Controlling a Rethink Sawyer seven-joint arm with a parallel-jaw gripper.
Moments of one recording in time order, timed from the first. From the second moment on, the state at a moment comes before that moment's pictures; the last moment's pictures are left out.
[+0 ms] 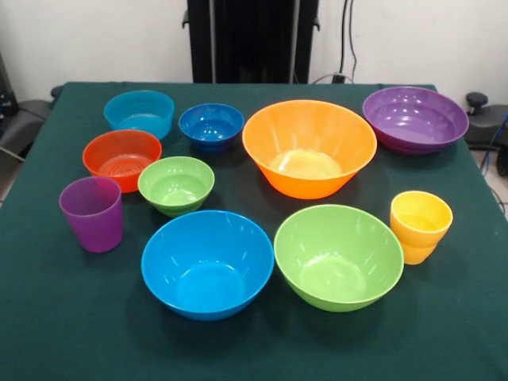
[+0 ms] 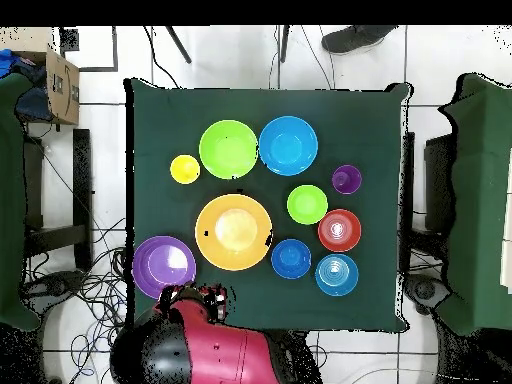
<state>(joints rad) 0.07 -1.21 -0.18 2.19 0.05 0.50 1.66</state>
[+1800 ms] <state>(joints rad) -0.09 -0.82 -0.04 2.27 0.04 -0.04 1.66</state>
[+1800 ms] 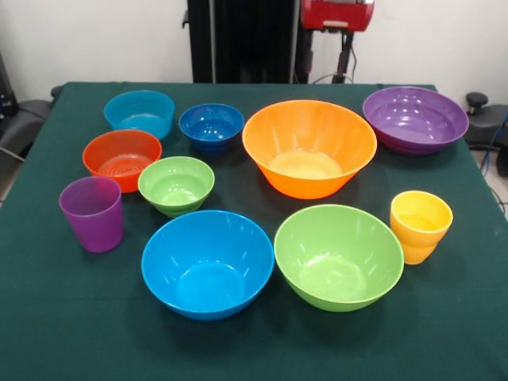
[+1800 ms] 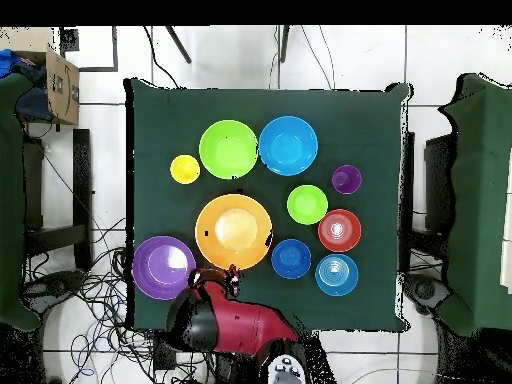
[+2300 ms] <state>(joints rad) -0.17 -0.64 -0.03 2.22 -0.06 -0.08 1.66</state>
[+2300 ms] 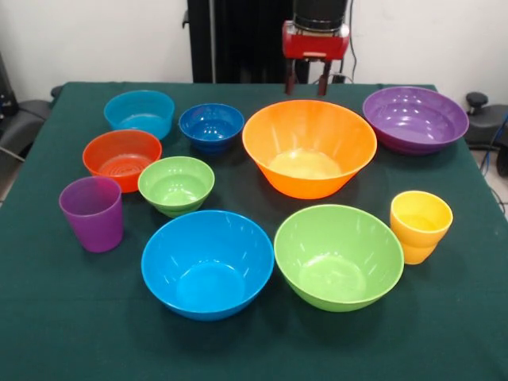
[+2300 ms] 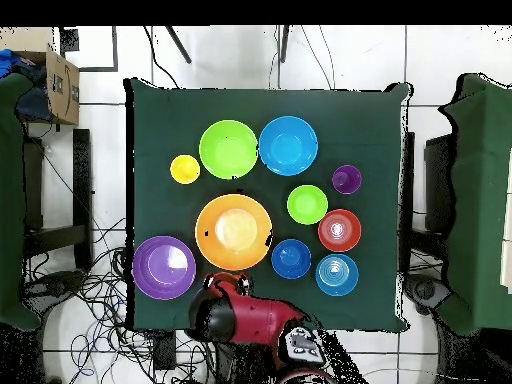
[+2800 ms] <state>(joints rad) -0.23 -0.61 -0.02 2.14 -0.12 0.01 1.66</state>
